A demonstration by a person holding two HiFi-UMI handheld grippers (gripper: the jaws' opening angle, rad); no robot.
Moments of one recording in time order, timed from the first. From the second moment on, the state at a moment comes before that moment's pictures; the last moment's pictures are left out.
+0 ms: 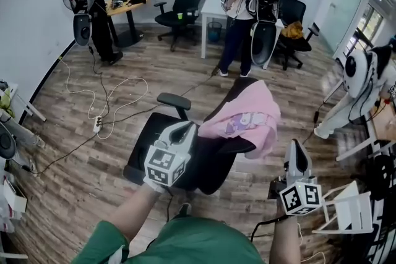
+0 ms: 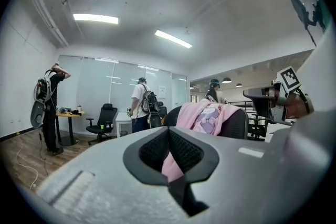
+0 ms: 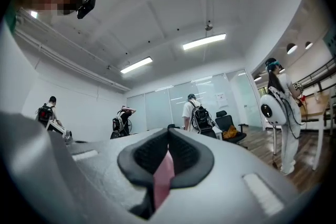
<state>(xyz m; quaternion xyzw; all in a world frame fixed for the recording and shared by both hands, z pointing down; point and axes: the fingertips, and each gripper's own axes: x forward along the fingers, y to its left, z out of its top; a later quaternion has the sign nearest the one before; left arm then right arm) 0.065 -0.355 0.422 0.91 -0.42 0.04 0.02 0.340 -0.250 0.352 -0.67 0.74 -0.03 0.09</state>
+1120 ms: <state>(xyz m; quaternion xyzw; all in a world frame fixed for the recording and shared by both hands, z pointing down) 0.095 -0.340 0.367 0.91 -0.42 0.00 -0.04 0.334 -0.228 0.322 -0.66 0.74 0.04 0.07</state>
